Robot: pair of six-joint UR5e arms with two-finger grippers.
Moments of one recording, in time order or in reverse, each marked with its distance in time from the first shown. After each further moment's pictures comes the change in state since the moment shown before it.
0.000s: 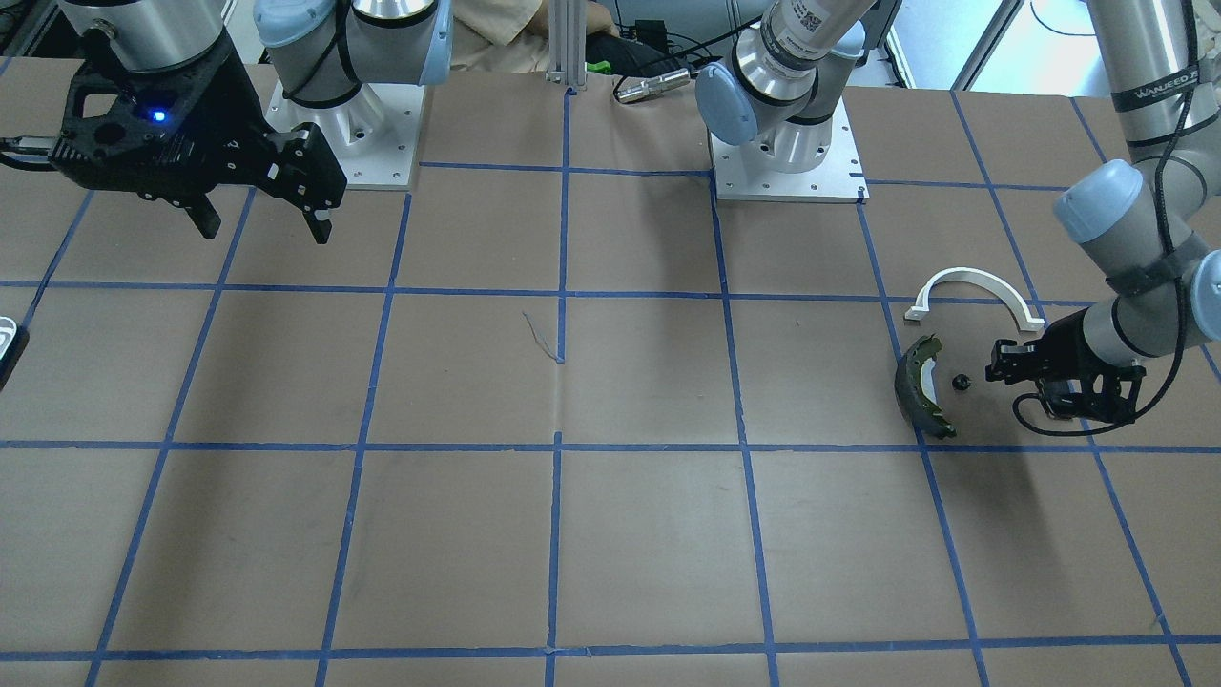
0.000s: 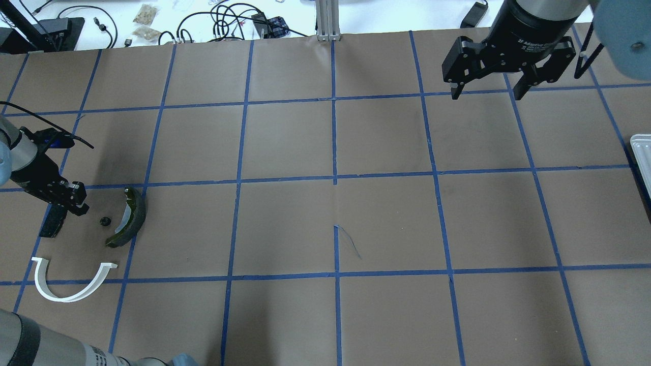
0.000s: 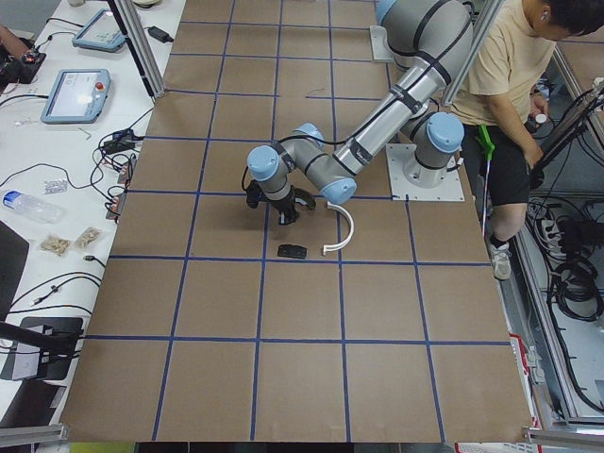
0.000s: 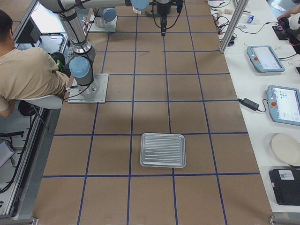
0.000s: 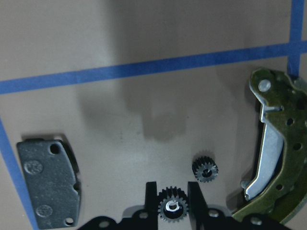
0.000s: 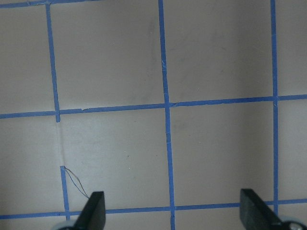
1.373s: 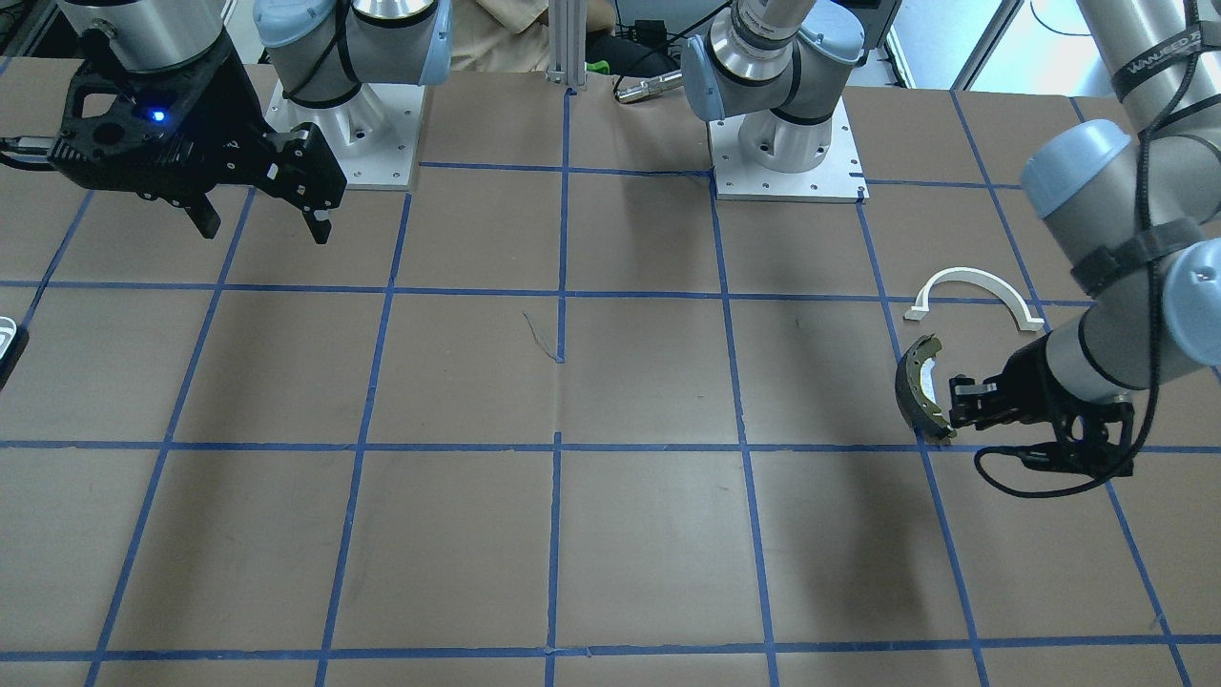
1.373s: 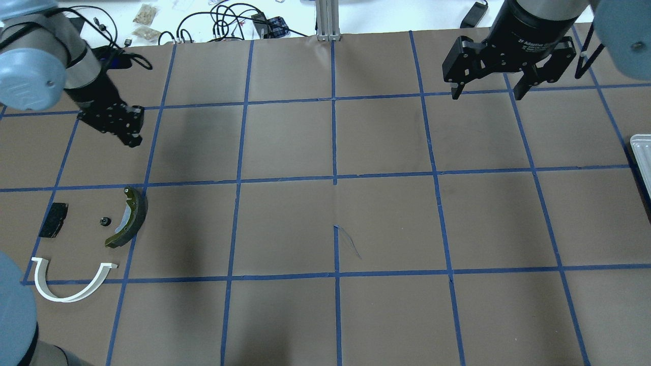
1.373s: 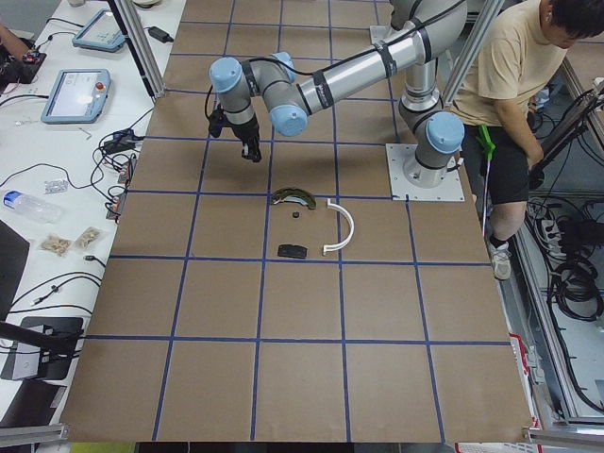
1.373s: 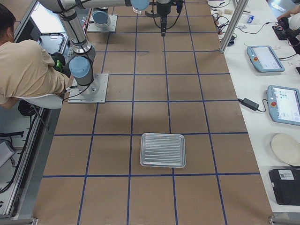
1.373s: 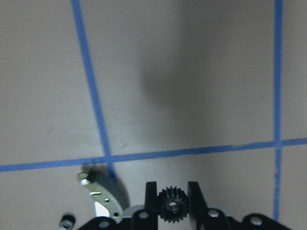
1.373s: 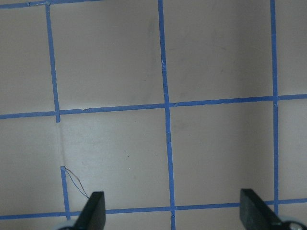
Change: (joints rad) left arm -0.261 0.030 0.270 -0.227 -0.029 -0.316; right arm -0.001 0.000 0.000 0.000 0.001 0.003
